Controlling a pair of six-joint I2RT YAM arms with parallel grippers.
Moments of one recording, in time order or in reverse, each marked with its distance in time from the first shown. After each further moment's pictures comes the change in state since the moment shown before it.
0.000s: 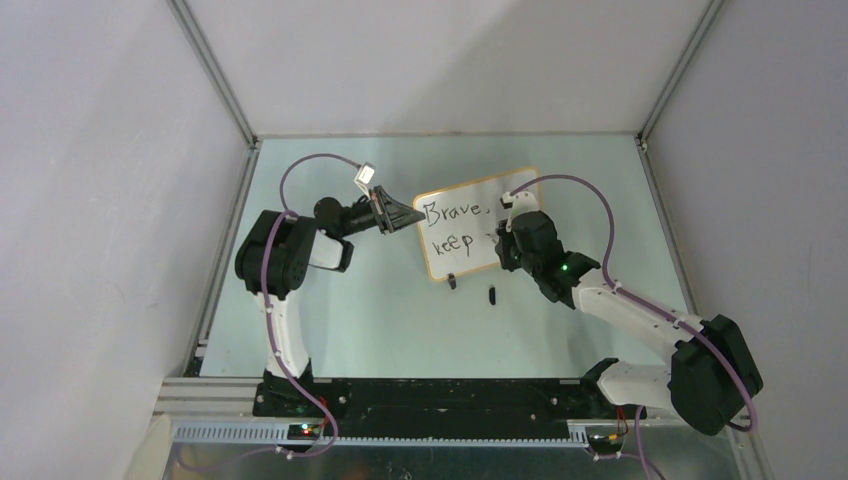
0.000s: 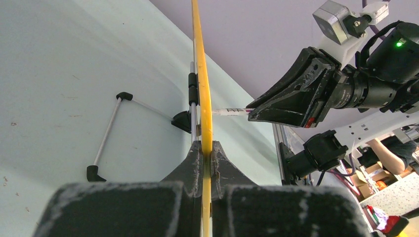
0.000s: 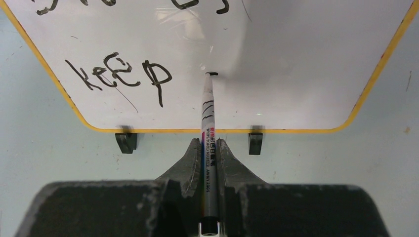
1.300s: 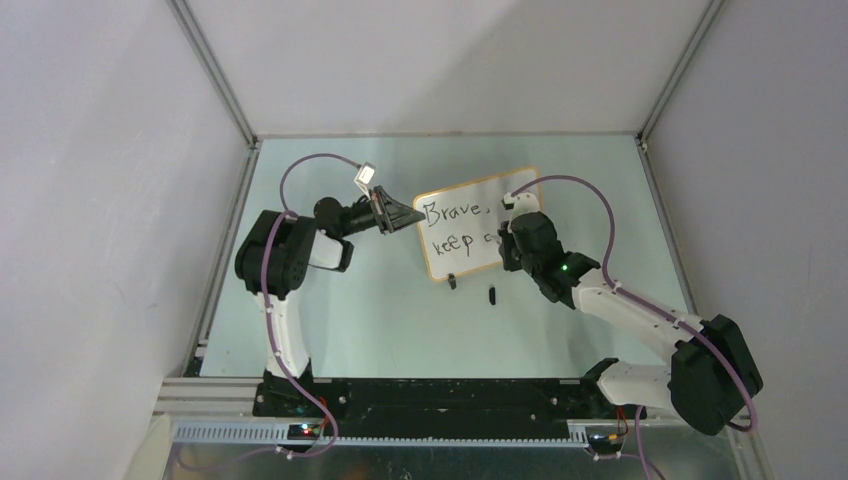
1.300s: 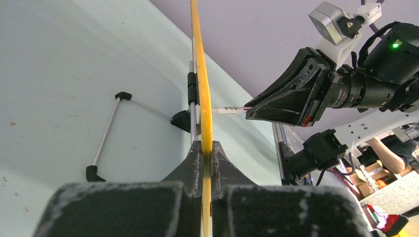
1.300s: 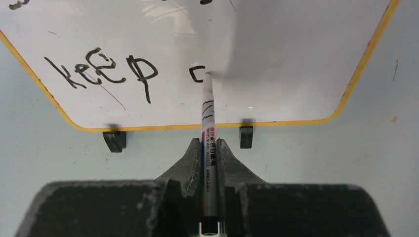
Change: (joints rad) left arm 0.000 0.000 0.000 0.001 0.004 0.000; right arm 0.000 0.000 0.000 -0.032 0.036 0.004
